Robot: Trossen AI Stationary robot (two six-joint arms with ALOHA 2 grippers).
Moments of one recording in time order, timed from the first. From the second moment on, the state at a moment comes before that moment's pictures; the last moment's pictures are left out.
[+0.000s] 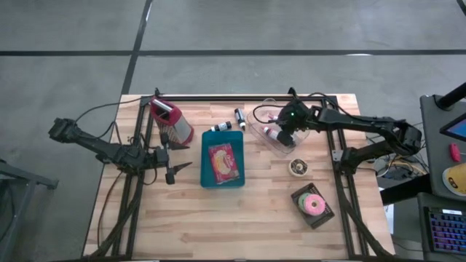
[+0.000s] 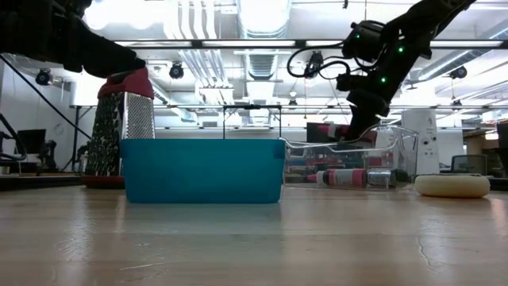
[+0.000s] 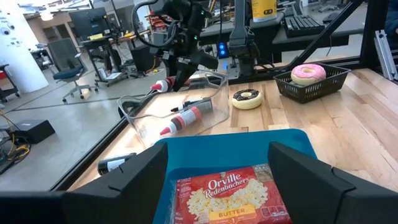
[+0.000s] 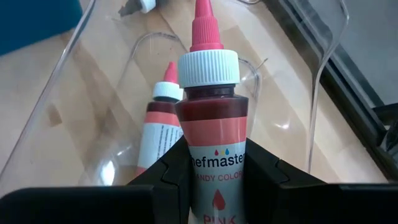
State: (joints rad) left arm -0.37 0.53 0.19 0.18 -0.57 0.12; right arm -0.49 1.28 0.76 -0.43 0.14 -0.02
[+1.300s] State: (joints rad) left arm -0.37 0.53 0.19 0.18 -0.57 0.12; right arm -0.54 1.28 0.76 -0.63 -0.08 -0.16
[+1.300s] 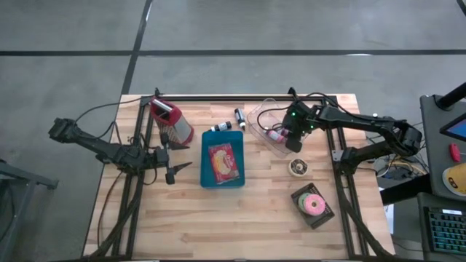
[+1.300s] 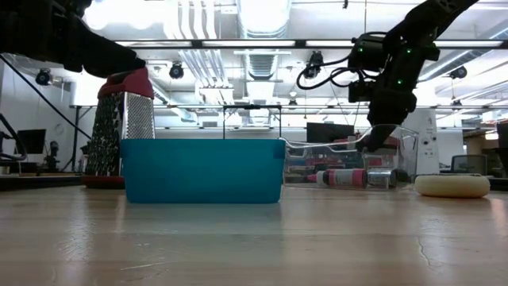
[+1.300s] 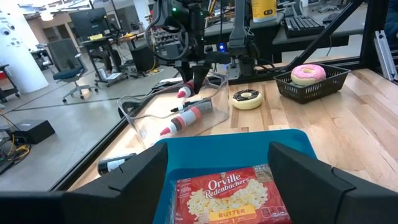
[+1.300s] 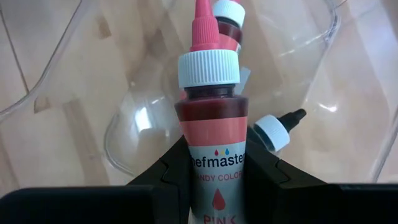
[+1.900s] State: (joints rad) left arm -0.37 0.53 0.19 0.18 -0.57 0.12; right arm -0.54 1.28 0.75 -0.66 -0.08 -0.27
